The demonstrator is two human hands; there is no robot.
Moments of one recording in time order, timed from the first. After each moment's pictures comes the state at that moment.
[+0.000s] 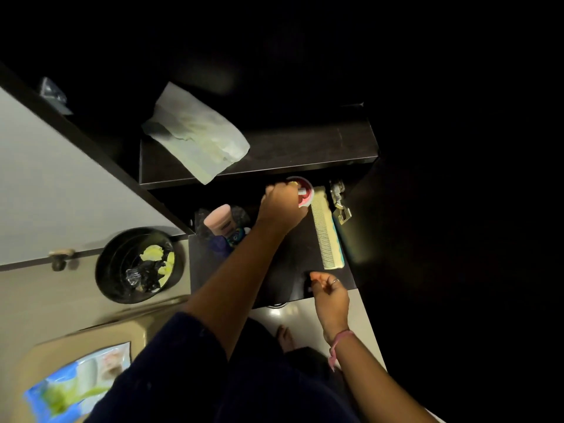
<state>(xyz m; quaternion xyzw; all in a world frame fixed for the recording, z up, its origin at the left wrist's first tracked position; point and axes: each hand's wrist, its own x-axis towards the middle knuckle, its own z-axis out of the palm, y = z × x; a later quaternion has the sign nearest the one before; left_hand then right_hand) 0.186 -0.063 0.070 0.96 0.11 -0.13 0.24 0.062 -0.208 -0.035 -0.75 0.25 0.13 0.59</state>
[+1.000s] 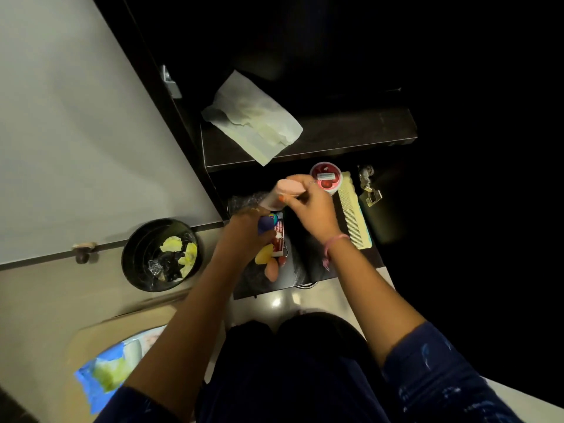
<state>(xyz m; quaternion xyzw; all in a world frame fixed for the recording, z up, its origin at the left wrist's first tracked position) 0.066 0.056 0.074 0.93 0.09 -0.12 0.34 0.147 -0.085 0.051 -0.84 -0.09 0.11 0.53</state>
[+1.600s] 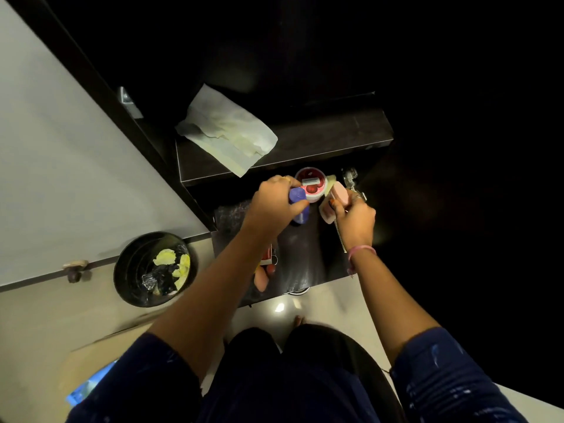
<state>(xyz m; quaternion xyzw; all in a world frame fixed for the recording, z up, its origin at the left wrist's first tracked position) 0.138 -0.003 0.093 0.93 0.02 -0.01 0.36 0.159 -0.173 0.035 -0.92 0.14 0.04 0.37</state>
